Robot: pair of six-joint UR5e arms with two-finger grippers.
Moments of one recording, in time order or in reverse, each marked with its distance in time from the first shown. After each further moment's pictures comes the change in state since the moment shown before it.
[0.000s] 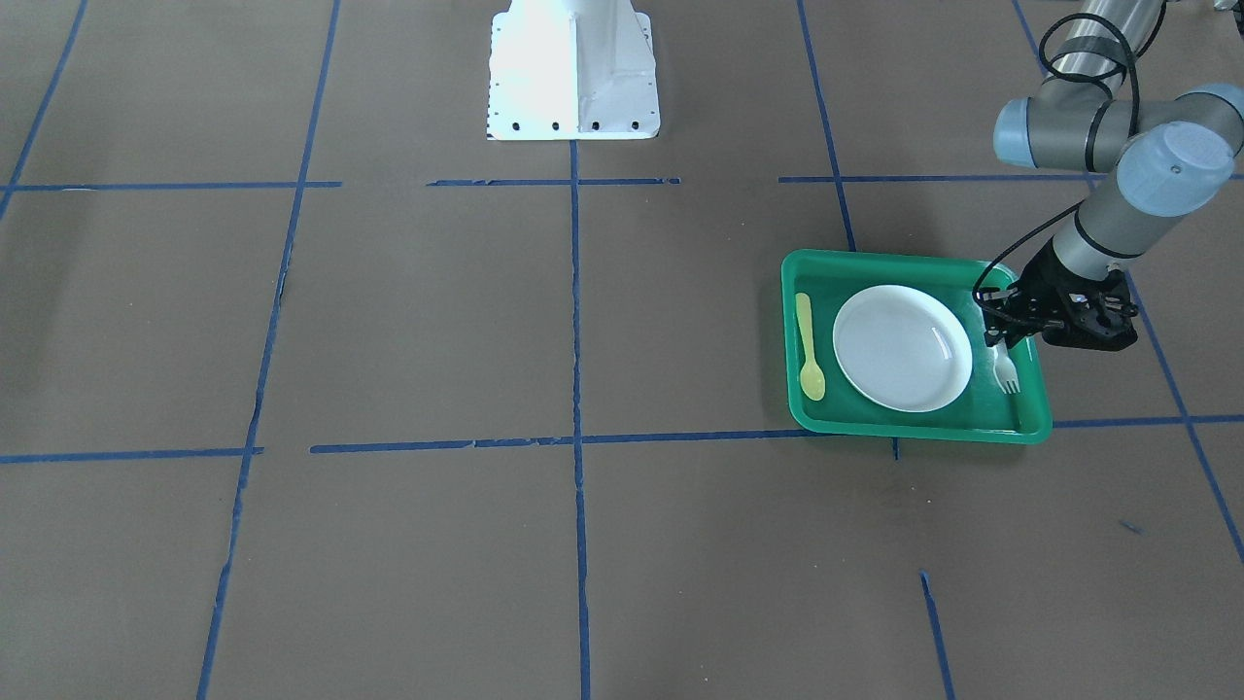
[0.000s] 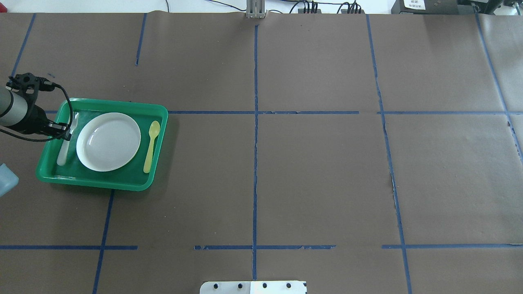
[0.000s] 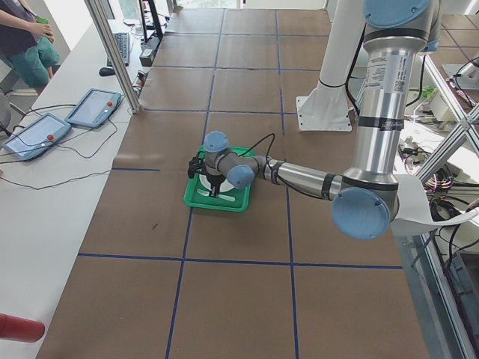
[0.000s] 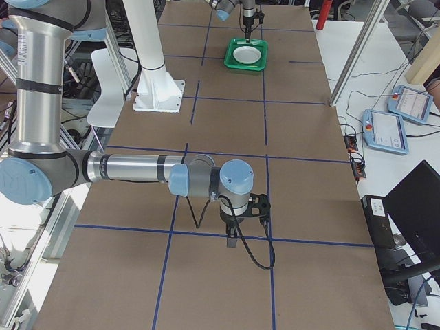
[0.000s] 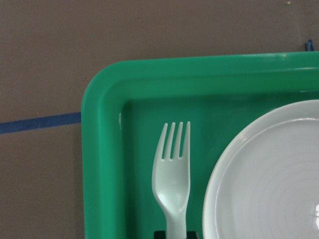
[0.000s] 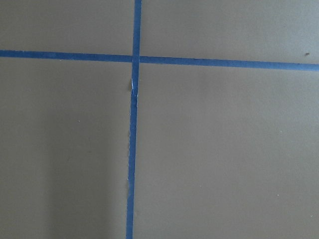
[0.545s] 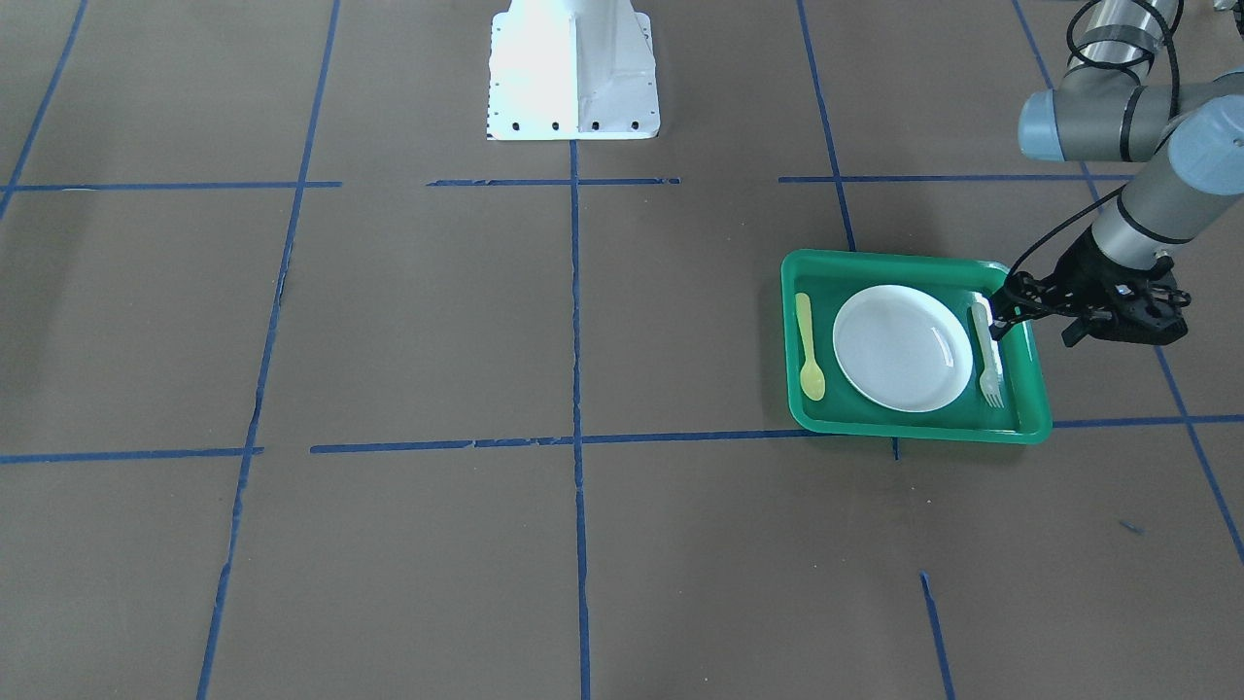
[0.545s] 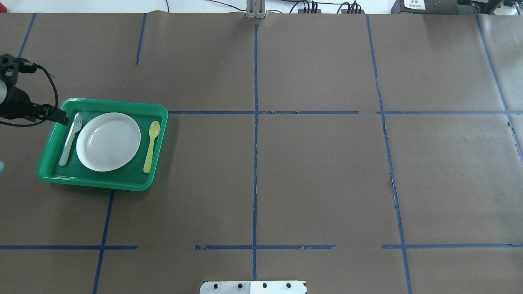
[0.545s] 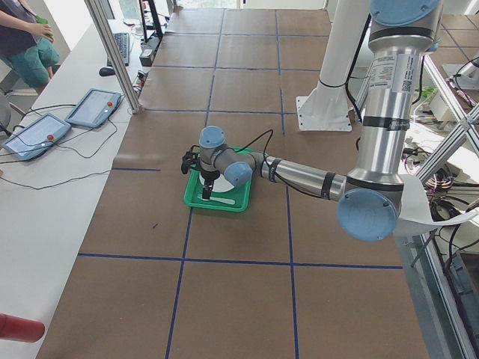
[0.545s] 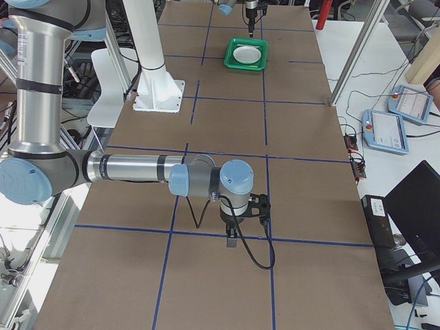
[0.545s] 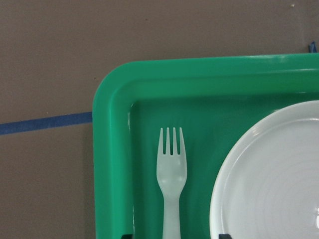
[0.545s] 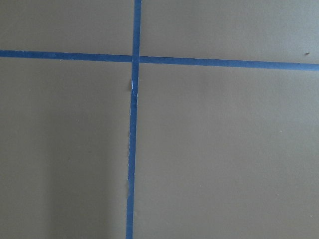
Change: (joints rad) left arm -0.105 0.001 -0.061 0.023 -0.038 0.047; right arm 0.000 0.000 0.000 0.000 0.000 0.001
